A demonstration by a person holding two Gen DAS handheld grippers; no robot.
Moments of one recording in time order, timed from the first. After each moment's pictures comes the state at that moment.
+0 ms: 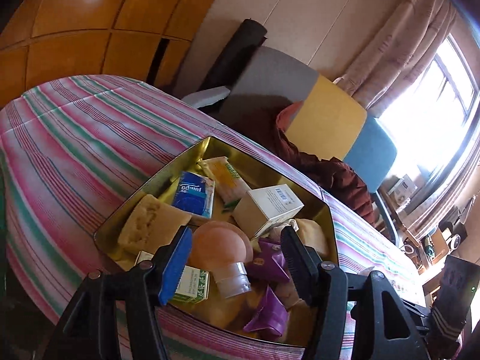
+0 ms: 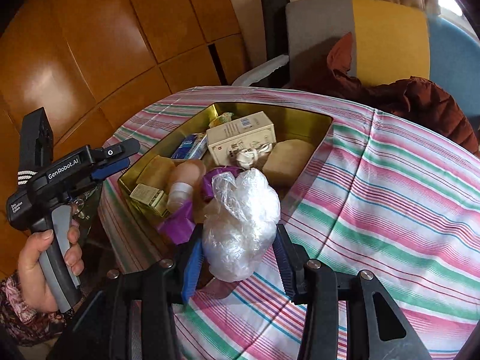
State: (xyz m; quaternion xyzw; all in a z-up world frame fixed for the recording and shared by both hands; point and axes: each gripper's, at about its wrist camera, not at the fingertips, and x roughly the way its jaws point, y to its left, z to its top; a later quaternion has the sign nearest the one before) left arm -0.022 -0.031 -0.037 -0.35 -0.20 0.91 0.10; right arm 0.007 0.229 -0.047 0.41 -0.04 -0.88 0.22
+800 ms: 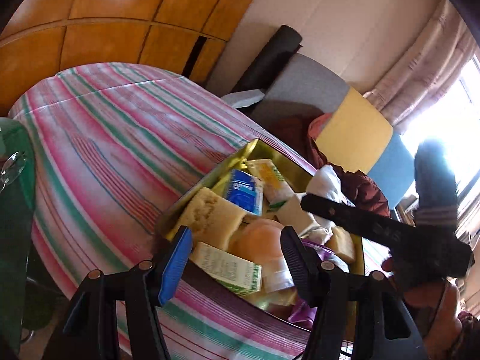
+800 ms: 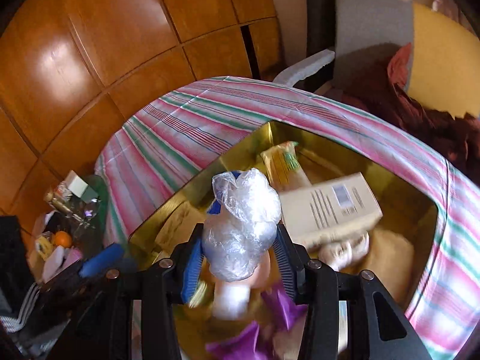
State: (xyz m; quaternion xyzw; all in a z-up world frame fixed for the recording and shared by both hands) left arm -0.005 -0.080 -0.052 -0.35 -0.24 0.90 0.03; right arm -0.123 0.089 -0.038 0.44 0.02 -0.86 0.26
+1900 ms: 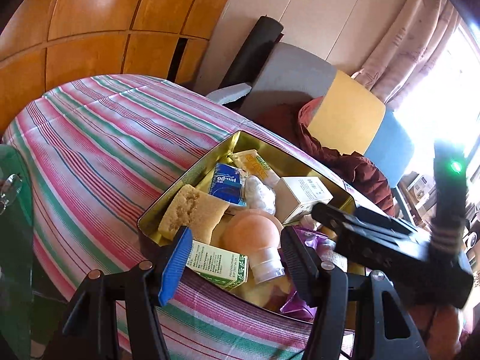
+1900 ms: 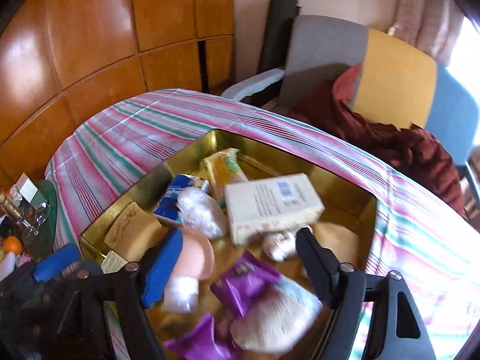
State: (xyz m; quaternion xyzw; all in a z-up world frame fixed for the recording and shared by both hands) left arm -0.002 -0.048 -0.041 -0.36 -0.18 0.91 0.05; right arm -0.075 0.120 -0.031 0.40 0.05 -0.91 0.11
